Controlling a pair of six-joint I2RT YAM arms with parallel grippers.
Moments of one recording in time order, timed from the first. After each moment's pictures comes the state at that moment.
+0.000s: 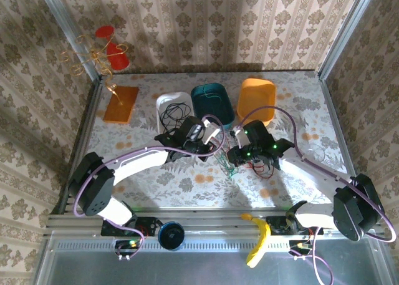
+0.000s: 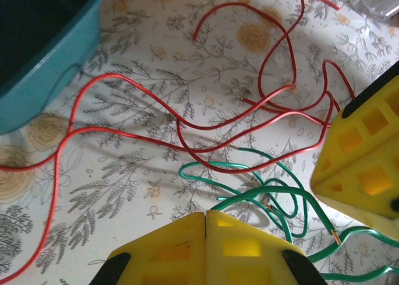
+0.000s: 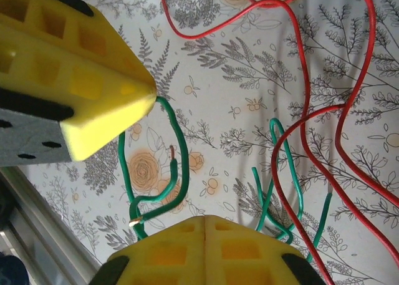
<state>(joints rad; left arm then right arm) -0.86 1.52 0.98 -0.24 0.23 -0.14 0.55 1.25 0.78 -0.43 -0.33 0.28</state>
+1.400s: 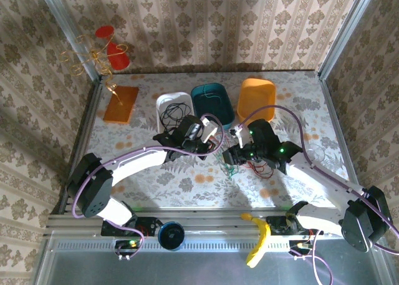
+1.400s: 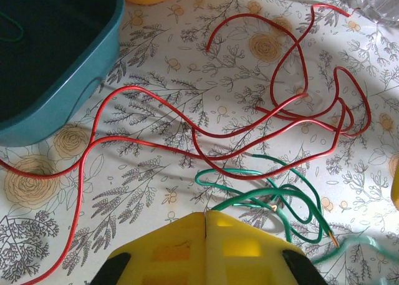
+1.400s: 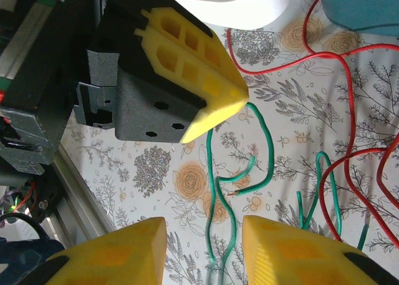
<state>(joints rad) -0.86 1.51 0.98 -0.23 0.20 -0.10 0.56 1.15 0.78 -0.40 -0.40 0.24</state>
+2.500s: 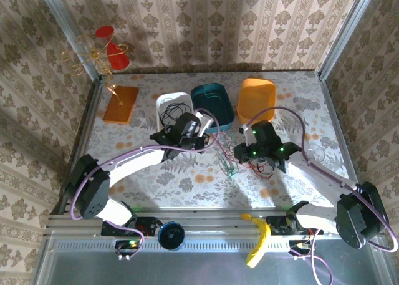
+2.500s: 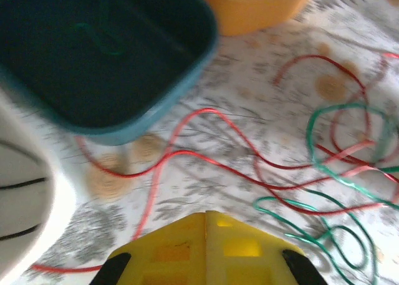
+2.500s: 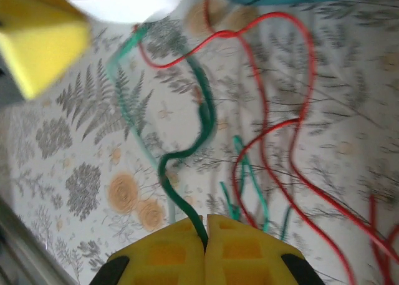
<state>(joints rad) -0.80 1.47 0.96 -0.20 0.03 -0.20 0.45 1.18 0.71 -0.37 -0.28 0.33</state>
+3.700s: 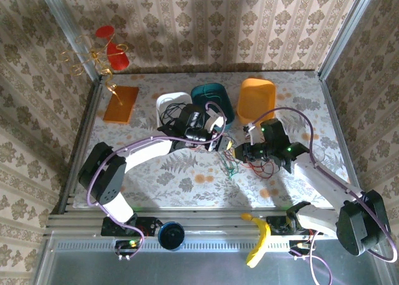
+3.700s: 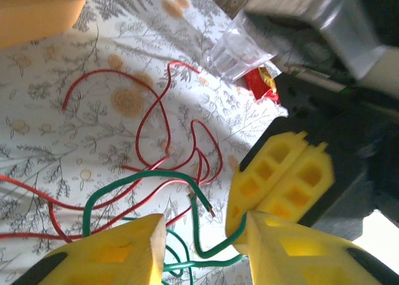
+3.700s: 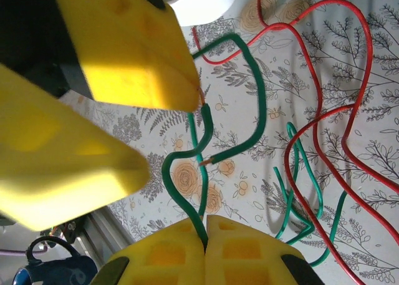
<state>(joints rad) -0.78 1.65 1.07 -0.04 0.72 -0.27 0.39 1.13 0.71 -0.38 -0.55 0.36</state>
